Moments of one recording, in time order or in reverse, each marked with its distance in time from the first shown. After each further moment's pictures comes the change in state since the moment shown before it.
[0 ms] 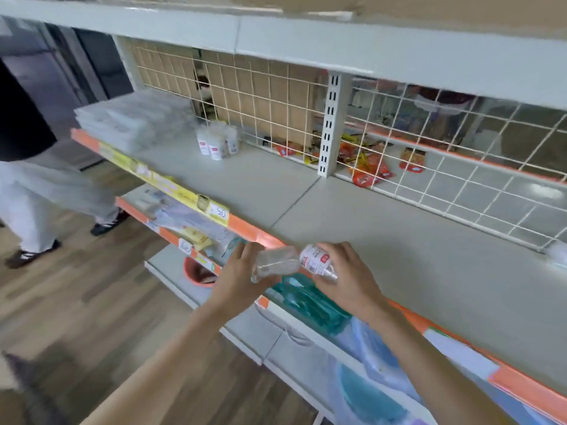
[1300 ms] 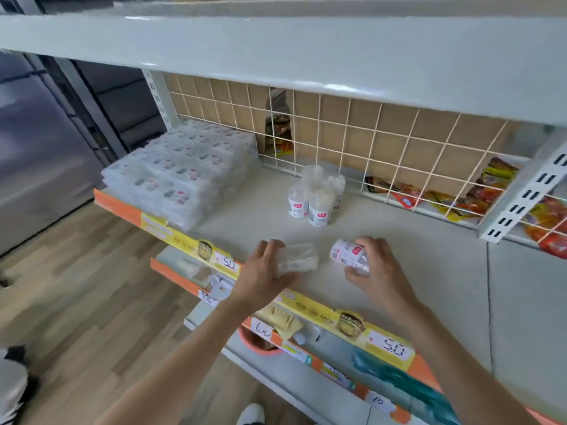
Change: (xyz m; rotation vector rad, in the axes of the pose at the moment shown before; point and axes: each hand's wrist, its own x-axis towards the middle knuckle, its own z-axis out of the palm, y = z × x) left_hand 0.277 -0.294 -0.137 0.031 -0.133 0.071; right_hand 0.331 -0.122 0.190 0.009 0.104 0.254
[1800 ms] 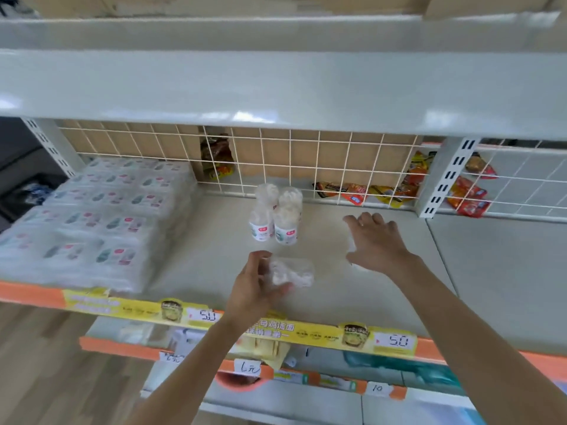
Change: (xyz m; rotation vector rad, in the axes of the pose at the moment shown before) left_hand 0.054 -0.024 0.009 -0.483 -0.223 0.077; right_hand 0.044 -0.032 -0.042 -0.736 -0.158 0.295
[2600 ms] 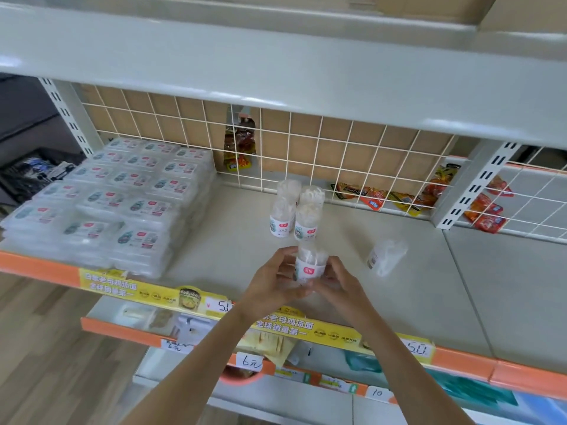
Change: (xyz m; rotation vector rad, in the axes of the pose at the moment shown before) left_hand 0.001 -0.005 -0.013 -0.290 -0.225 0.053; right_hand -0.035 -0.082 0.071 1.202 -0.005 -0.019
